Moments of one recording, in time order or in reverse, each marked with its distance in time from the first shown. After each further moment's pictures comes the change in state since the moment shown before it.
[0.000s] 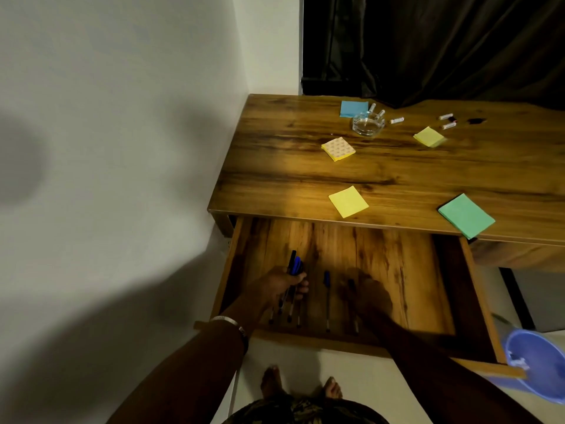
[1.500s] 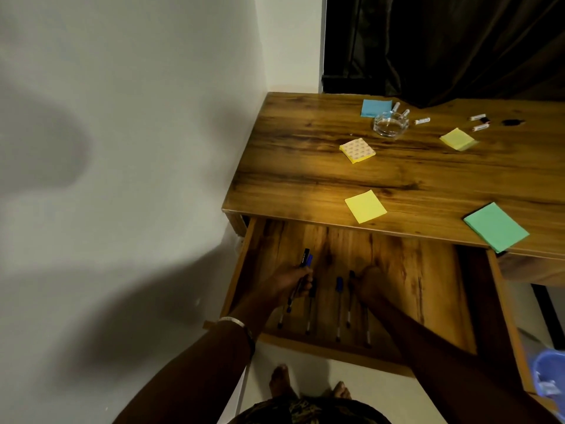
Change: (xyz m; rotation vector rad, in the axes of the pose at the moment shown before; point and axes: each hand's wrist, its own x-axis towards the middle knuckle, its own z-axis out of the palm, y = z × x) left_hand 0.003 0.012 -0.008 -0.048 0.048 0.040; right_hand 0.062 -0.021 0.027 0.171 -0.109 0.038
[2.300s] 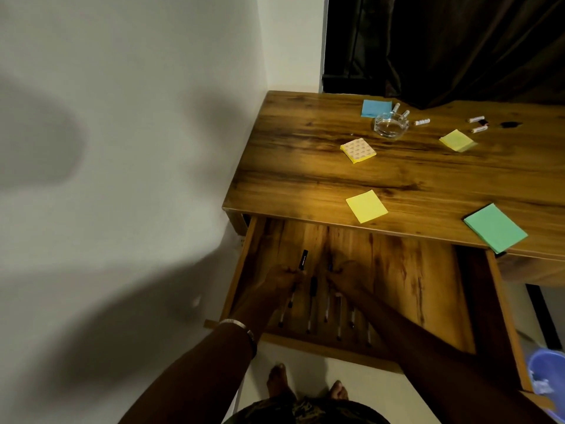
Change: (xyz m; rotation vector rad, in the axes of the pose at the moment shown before) left_hand 0.011 -0.017 -0.006 0.054 0.263 0.119; right_hand -0.019 -0.046 0.017 0.141 -0.150 -0.093
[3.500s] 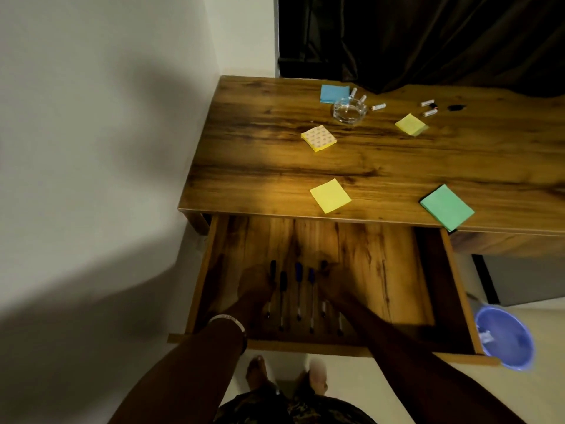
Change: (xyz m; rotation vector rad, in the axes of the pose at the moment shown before) left_hand 0.020 -0.013 0.017 0.930 0.113 0.059; right_hand -0.009 0.053 -0.019 -0.081 0.122 0.023
